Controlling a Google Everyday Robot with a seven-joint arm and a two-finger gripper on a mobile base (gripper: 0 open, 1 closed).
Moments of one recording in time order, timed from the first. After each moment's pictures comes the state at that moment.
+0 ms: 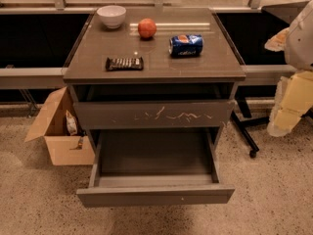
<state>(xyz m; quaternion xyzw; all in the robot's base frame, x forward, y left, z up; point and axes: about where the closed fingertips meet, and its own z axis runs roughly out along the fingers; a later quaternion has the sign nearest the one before) 0.438 -0.216 0.978 -0.60 0.78 -0.04 0.16</state>
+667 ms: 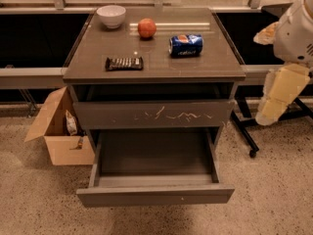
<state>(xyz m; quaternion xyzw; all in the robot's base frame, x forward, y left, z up) 0.463 -0.207 0.978 -0.62 0.76 -0.03 0.19</state>
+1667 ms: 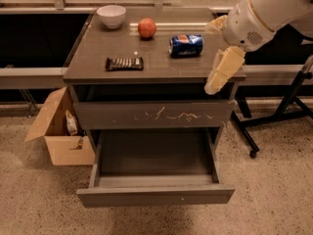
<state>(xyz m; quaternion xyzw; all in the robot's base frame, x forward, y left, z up) 0.571 -0.131 0.954 -0.65 0.70 0.10 0.30</state>
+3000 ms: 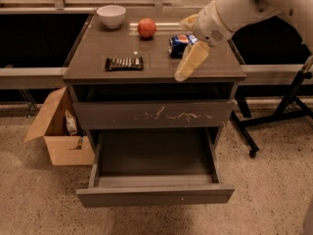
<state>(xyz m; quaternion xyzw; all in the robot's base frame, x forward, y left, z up) 0.648 -0.079 0.931 -0.64 0.67 0.14 0.35</state>
